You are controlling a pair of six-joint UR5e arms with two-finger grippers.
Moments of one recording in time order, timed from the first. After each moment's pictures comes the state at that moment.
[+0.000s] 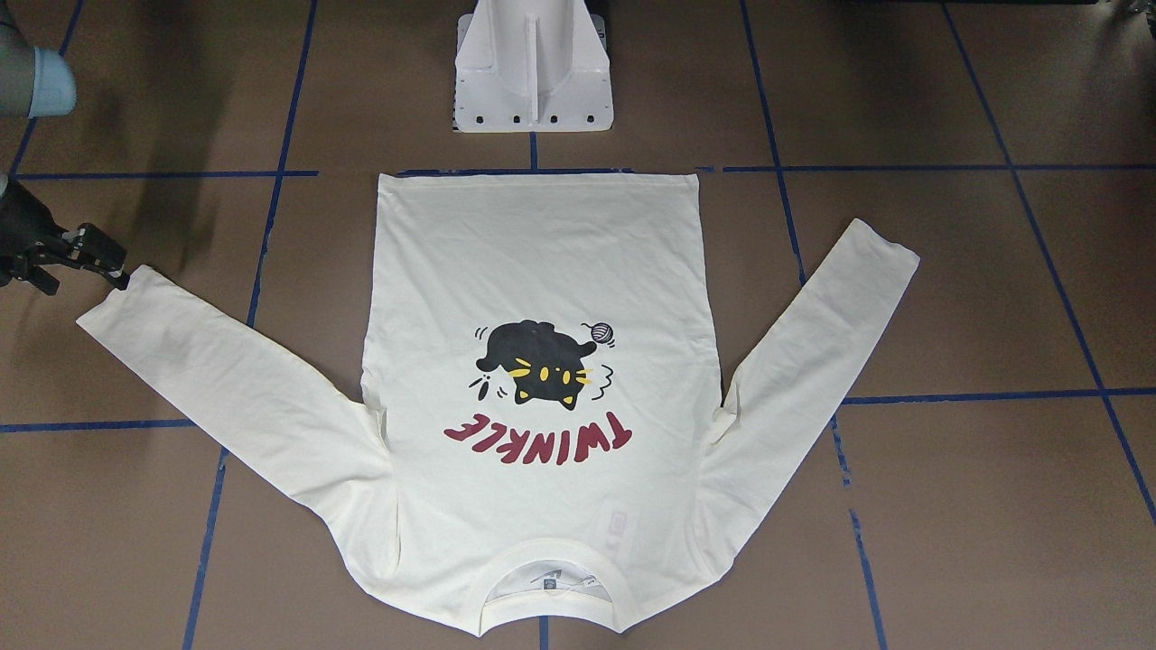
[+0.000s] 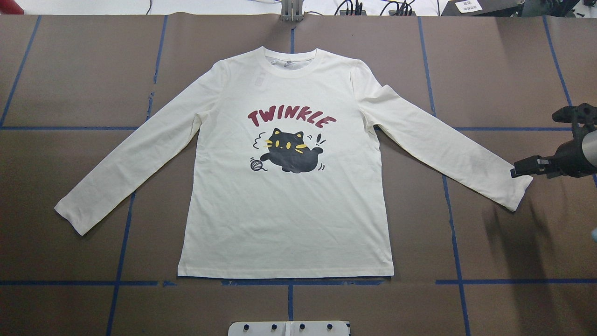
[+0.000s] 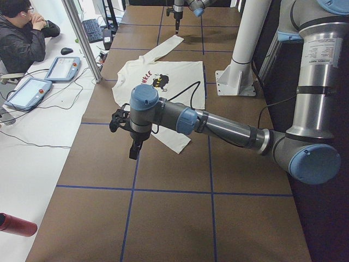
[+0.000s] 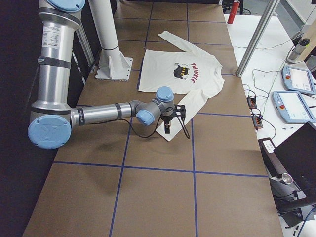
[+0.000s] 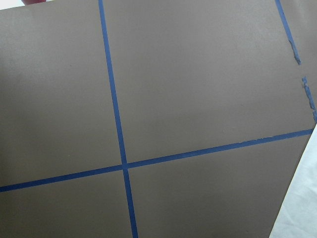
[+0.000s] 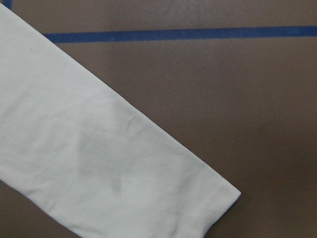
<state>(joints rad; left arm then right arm) -1.57 -1.60 -1.83 -1.62 -2.38 -0.05 0.95 -1.73 1.74 -0.97 2.16 0.86</state>
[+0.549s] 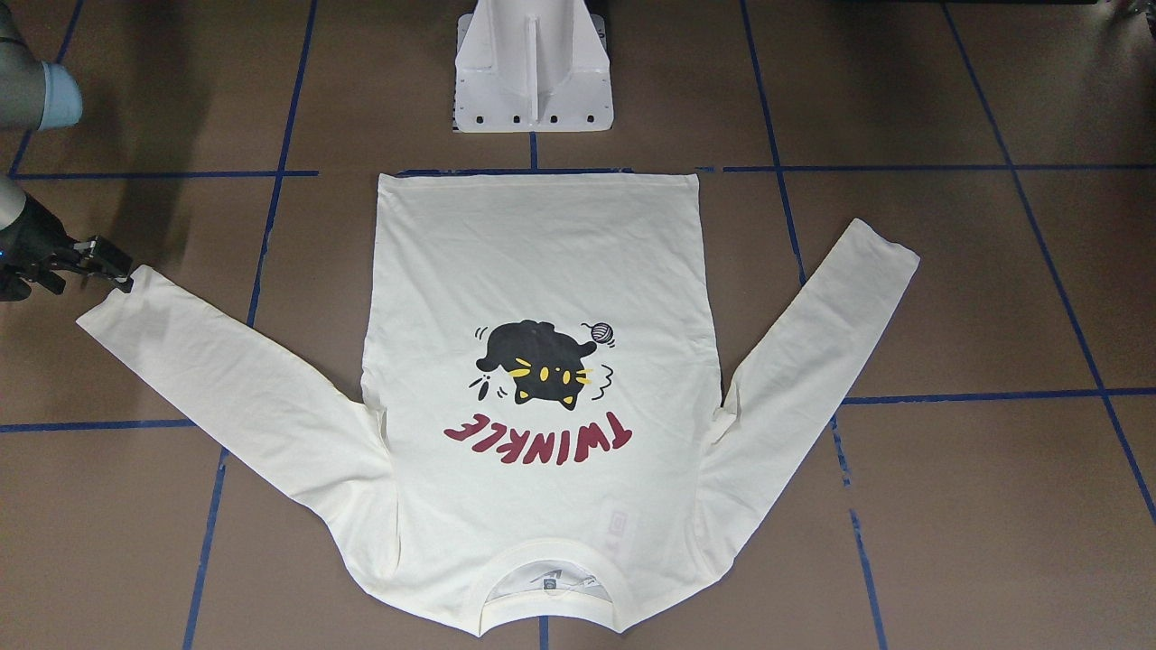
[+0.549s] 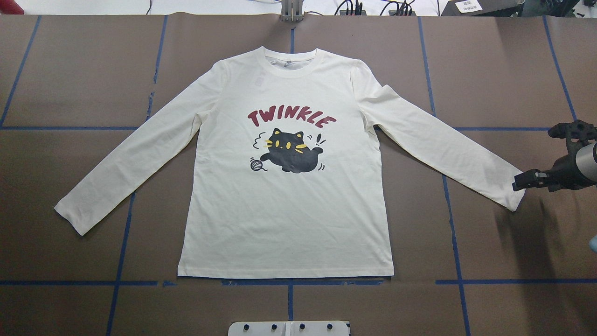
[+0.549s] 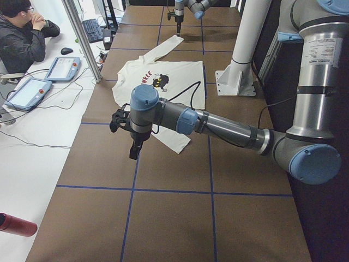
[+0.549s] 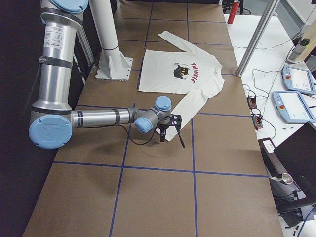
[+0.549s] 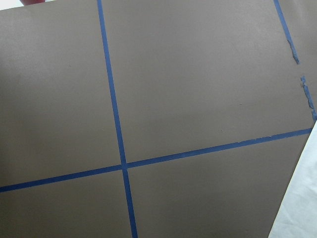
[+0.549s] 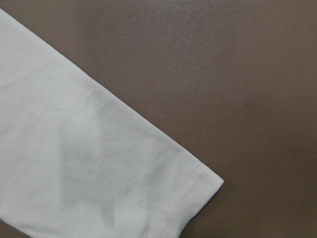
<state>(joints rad) -1.57 -1.60 -1.83 -1.62 -2.38 -0.05 0.92 -1.72 1.69 -0.97 2.15 0.86</state>
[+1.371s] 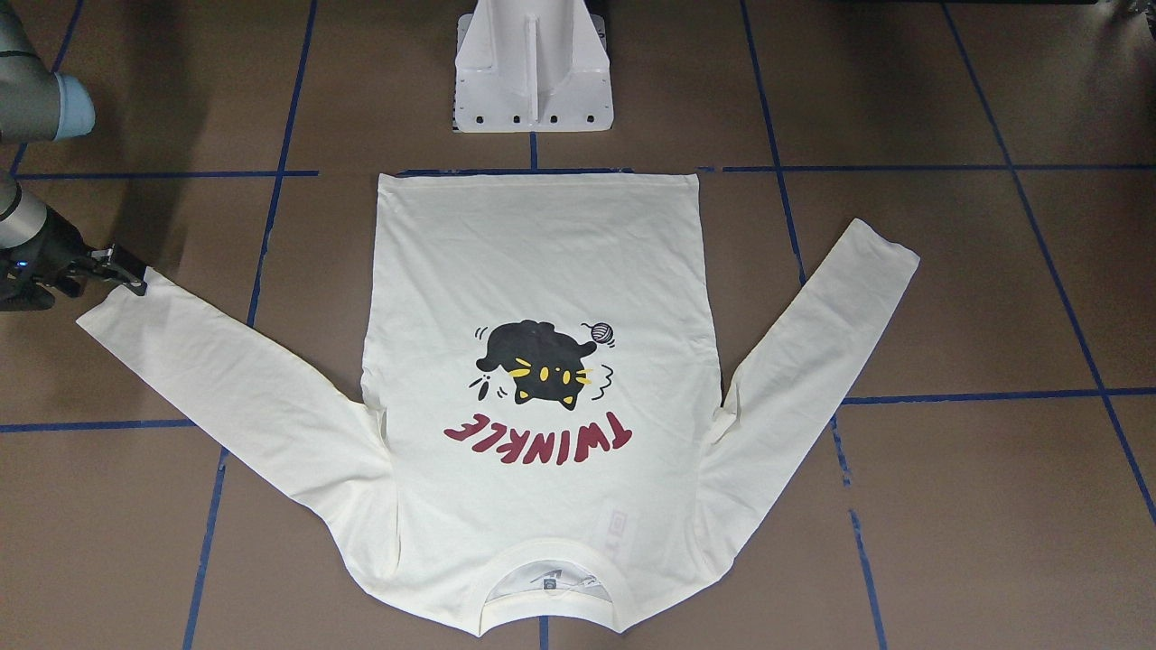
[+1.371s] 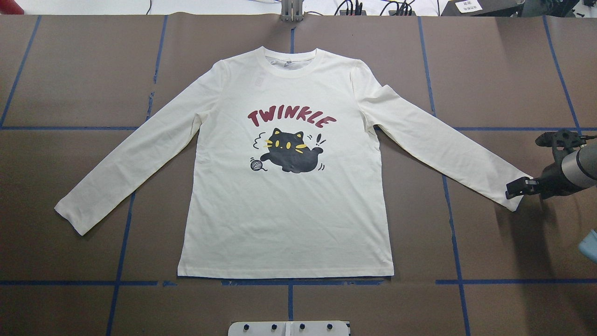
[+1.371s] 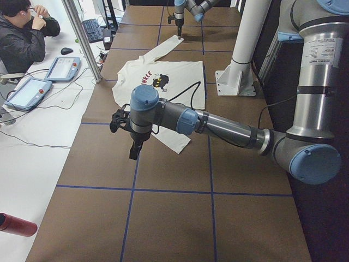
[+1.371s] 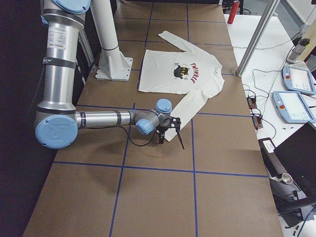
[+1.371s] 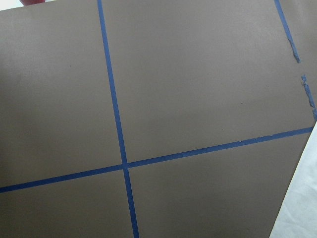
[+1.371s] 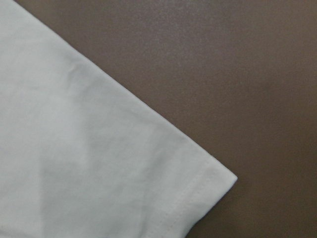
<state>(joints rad) -1.58 -1.59 -1.83 -1.61 -2.38 -0.04 0.89 -1.70 1.64 -0.97 2.15 0.86</state>
